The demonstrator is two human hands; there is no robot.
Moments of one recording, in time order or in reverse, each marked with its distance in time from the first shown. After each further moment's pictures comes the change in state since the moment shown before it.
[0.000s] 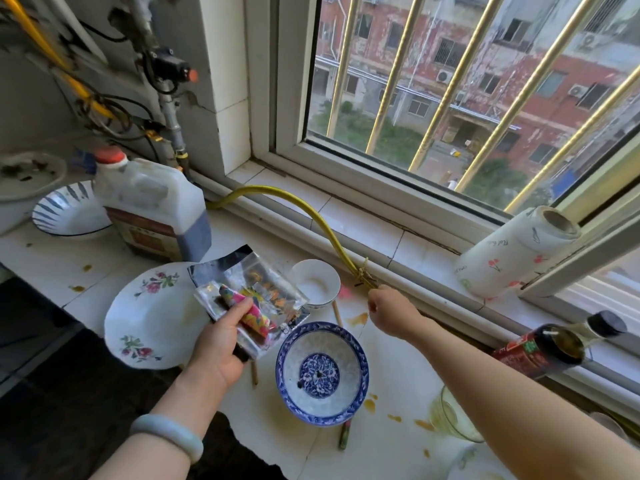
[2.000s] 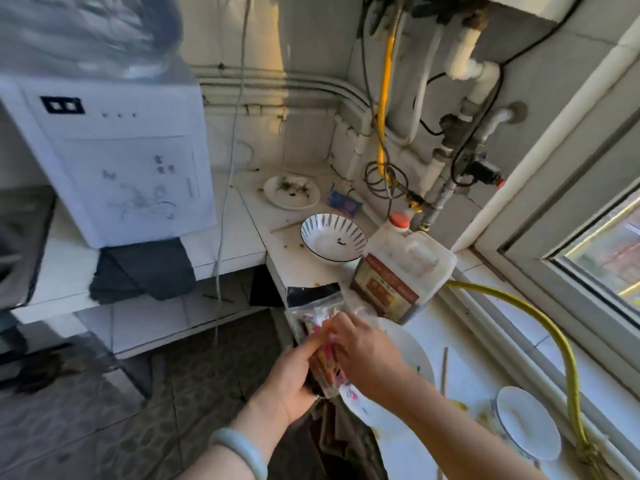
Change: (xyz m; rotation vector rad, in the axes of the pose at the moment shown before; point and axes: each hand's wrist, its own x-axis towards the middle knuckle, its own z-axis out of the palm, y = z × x) left_hand -0.032 0.125 -0.194 -0.389 -0.057 0.157; right_hand 0.000 -0.414 -0.017 0.008 0.132 -0.869
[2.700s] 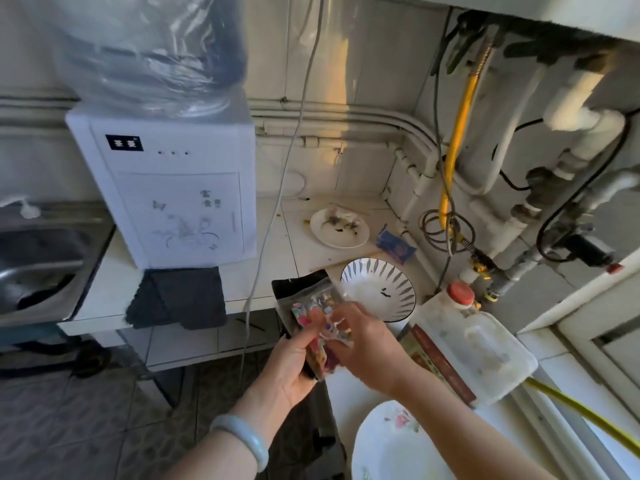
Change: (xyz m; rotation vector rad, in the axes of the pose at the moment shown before) left_hand 0.064 0.099 0.010 -0.107 0.147 0.230; right_hand 0.140 0.020 -0.015 0.293 0.032 -0.190
